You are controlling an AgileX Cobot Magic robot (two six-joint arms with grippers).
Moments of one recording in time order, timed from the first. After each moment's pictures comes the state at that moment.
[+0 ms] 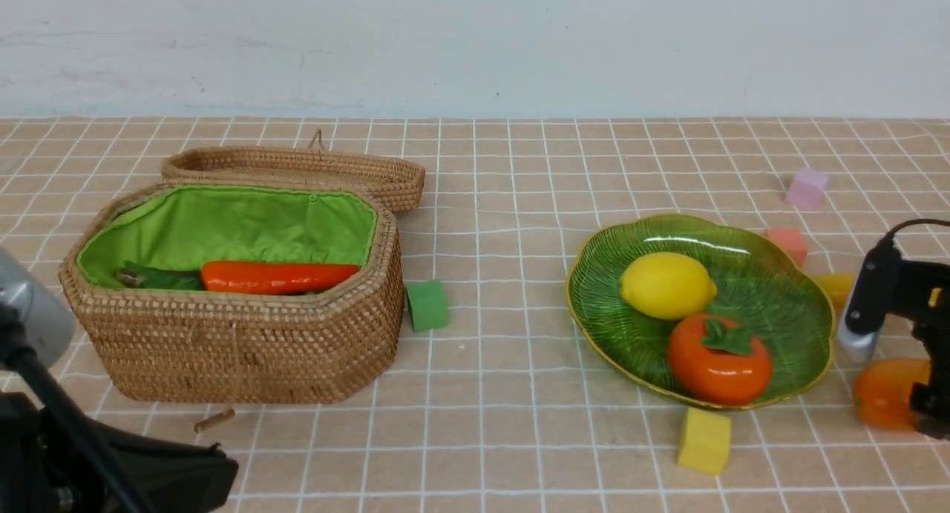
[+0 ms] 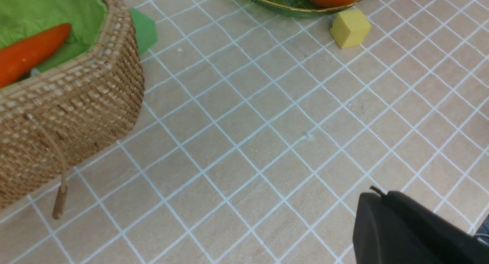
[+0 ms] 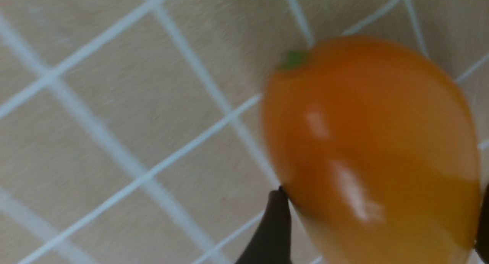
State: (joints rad) right arm -0.04 1.73 -1.05 -0.26 0.70 -0.90; left arm -0.70 0.68 -0.77 -0.10 0.79 -0.02
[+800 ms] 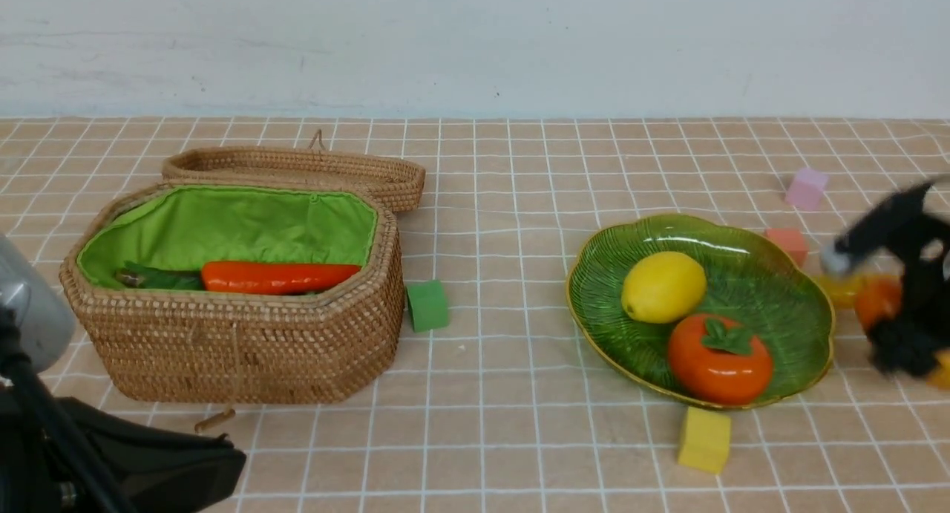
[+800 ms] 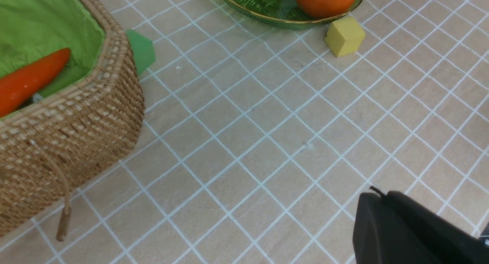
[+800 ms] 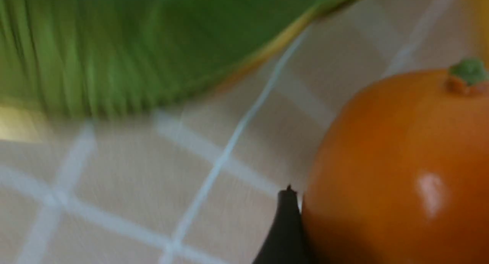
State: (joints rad) right arm 0.00 1.66 -1.05 -0.24 0.54 -0.35; left arm -0.70 0.68 -0.77 -0.12 0.76 0.03
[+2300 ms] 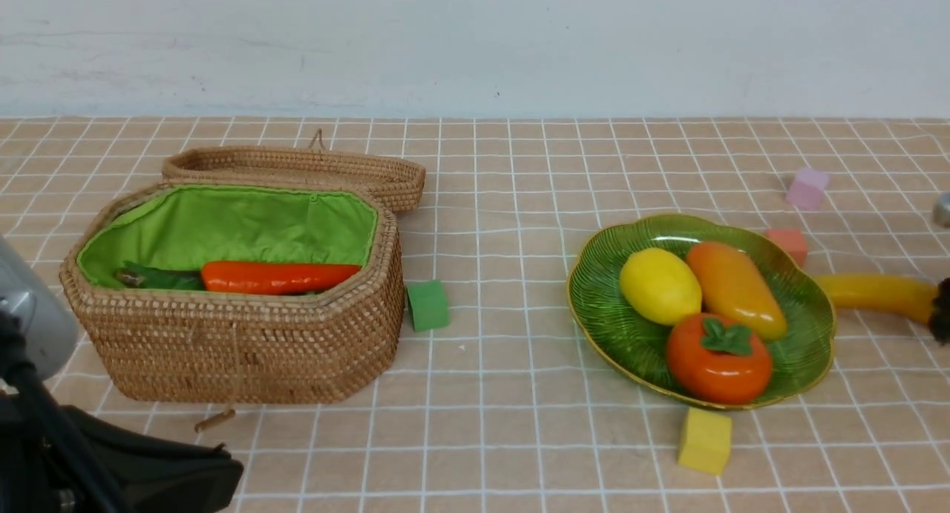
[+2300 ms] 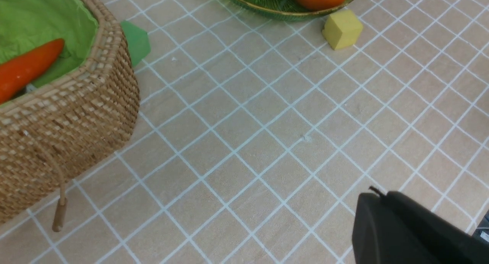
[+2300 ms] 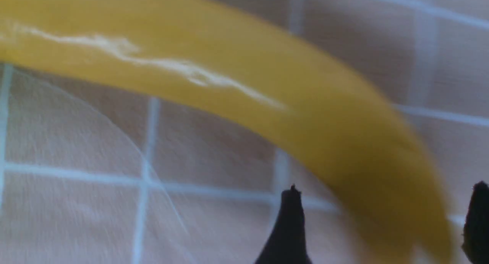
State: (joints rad) right arm -0.37 2.04 -1.40 0.23 0.59 -0.71; left arm -0.70 0.68 -0.77 -0.12 0.79 0.03
